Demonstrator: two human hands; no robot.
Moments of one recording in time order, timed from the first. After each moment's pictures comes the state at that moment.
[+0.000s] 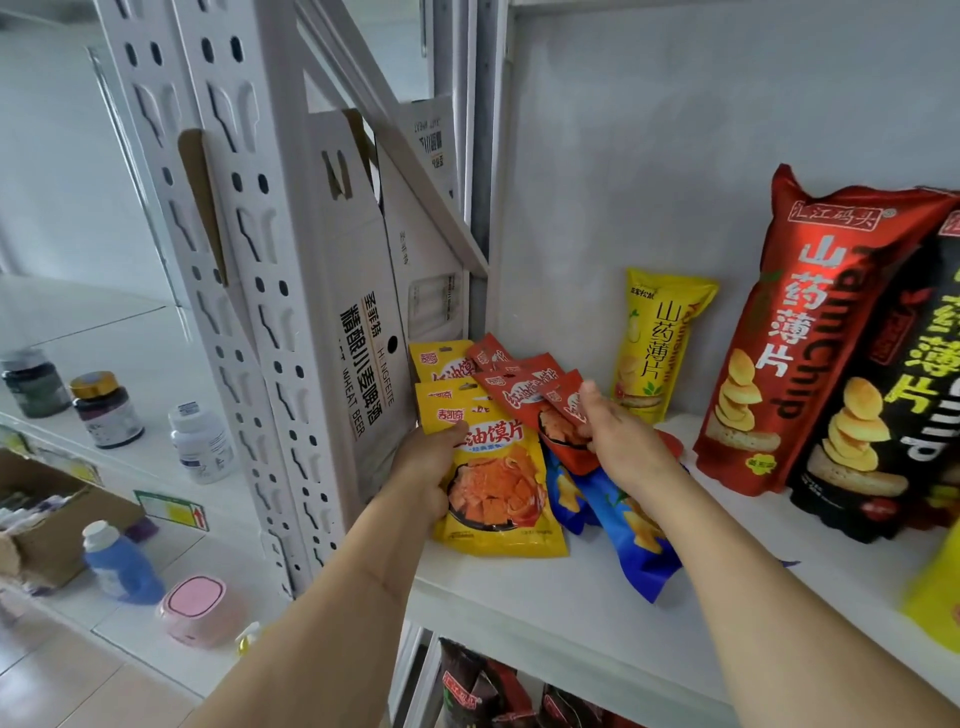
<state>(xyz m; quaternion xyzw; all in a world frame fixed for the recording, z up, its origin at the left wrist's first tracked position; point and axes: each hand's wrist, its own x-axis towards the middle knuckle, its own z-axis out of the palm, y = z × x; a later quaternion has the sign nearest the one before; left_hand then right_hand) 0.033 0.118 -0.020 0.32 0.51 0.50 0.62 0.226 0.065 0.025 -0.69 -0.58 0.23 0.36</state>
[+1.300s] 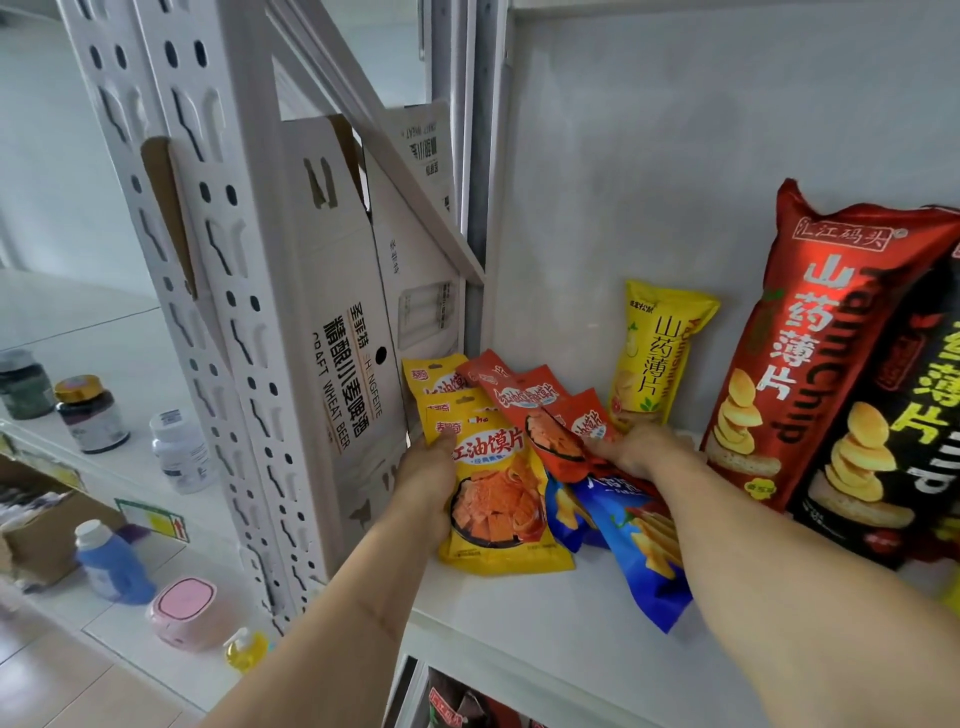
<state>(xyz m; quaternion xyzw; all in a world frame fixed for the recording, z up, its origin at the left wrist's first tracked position) 0.052 0.120 -0.024 0.31 0.51 0.53 0.60 0.291 0.136 0.009 -0.85 -0.49 0.17 0.08</state>
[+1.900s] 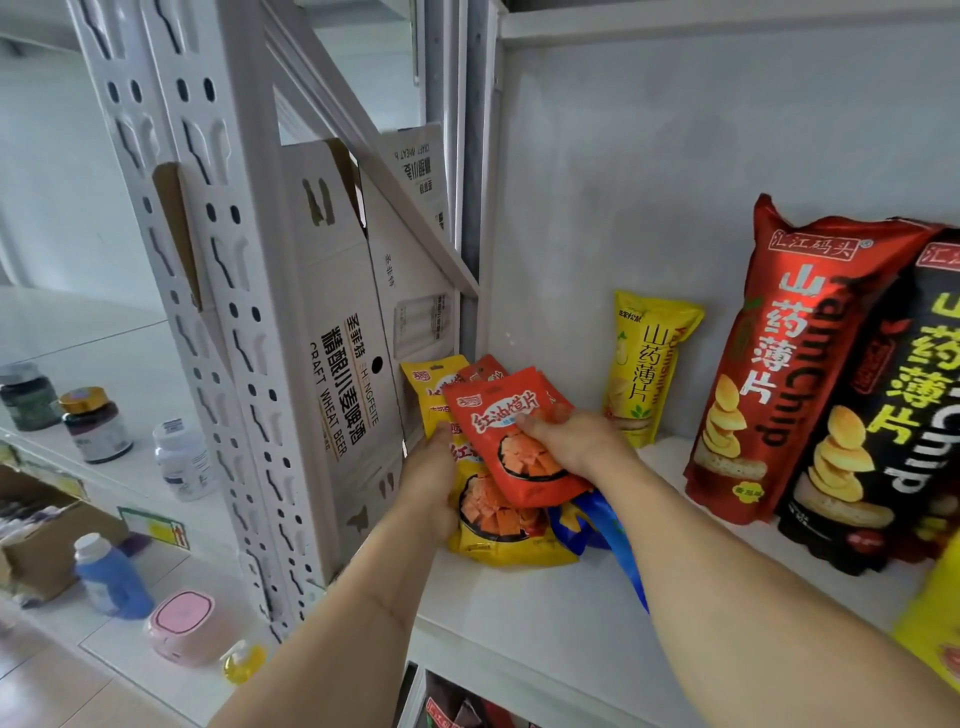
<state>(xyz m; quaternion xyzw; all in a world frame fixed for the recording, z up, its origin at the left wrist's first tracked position) 0.063 0.106 -0.002 0.28 0.47 0.53 0.64 0.228 0.121 0.030 -0.76 -0.58 0.20 0.22</state>
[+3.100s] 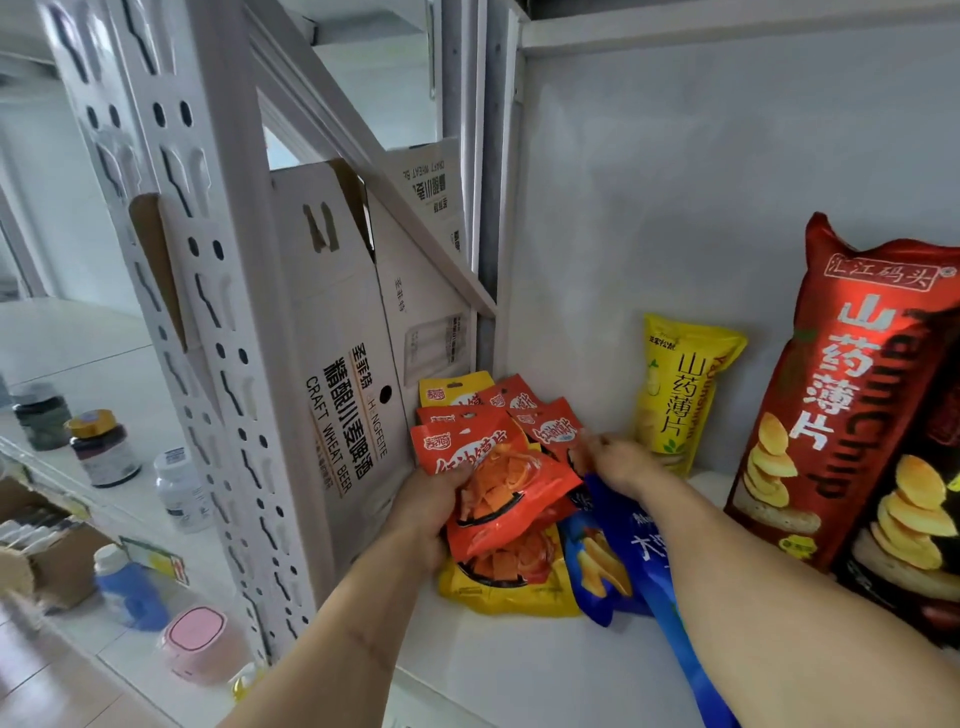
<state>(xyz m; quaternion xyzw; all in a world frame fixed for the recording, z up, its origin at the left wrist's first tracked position) 0.045 0.131 -0.009 0.31 0.51 0.50 0.62 0.273 0.187 0.003 -0.74 -0.58 0.24 0.23</state>
